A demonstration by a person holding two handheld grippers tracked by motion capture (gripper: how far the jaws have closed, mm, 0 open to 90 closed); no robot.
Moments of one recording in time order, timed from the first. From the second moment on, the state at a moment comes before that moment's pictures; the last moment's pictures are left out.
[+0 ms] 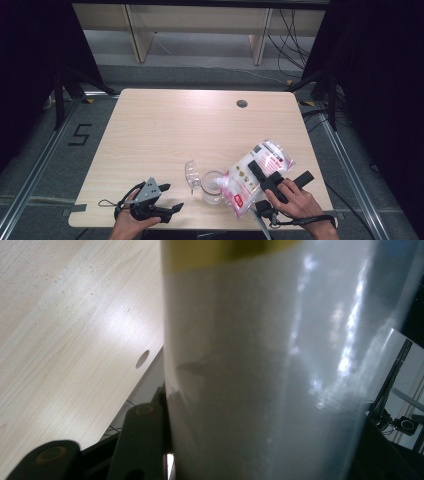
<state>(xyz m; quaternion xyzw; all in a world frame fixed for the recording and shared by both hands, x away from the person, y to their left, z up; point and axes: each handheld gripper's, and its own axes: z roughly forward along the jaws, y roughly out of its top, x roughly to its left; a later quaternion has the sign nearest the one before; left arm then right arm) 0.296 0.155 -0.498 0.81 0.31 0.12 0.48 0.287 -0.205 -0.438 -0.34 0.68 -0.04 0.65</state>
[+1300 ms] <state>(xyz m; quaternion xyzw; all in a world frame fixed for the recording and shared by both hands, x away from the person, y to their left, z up) 0.296 0.156 -0.497 0.81 0.31 0.12 0.47 0.287 -0.206 -0.436 -0.34 0.68 -0.03 0.65</state>
